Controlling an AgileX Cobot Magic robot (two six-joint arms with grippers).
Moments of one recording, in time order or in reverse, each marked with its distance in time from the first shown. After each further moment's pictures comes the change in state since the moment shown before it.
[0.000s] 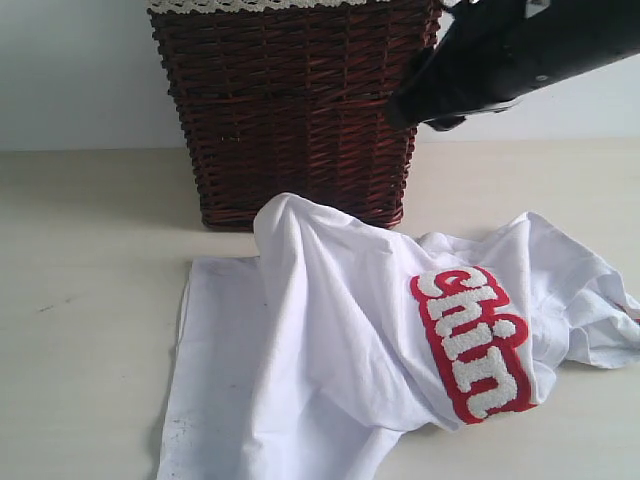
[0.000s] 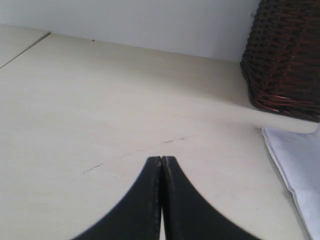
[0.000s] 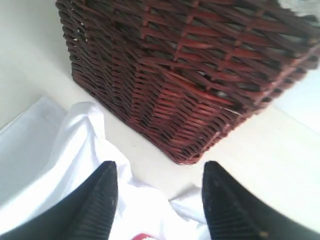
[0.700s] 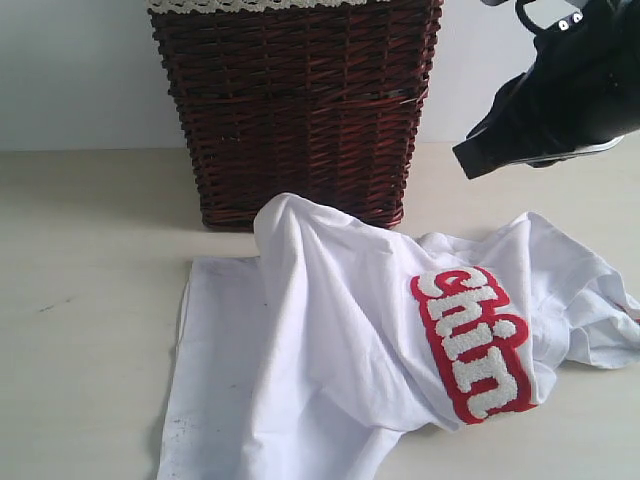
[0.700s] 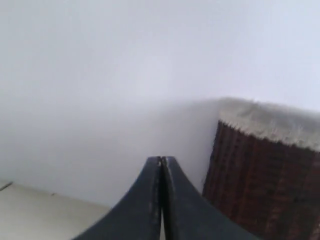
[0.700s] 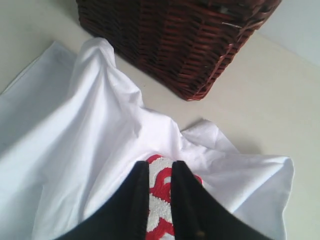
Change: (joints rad) left arm 0.000 0.000 0.002 0.016 -0.568 -0.152; right arm -0.007 -0.182 0.110 0.010 0.202 0.040
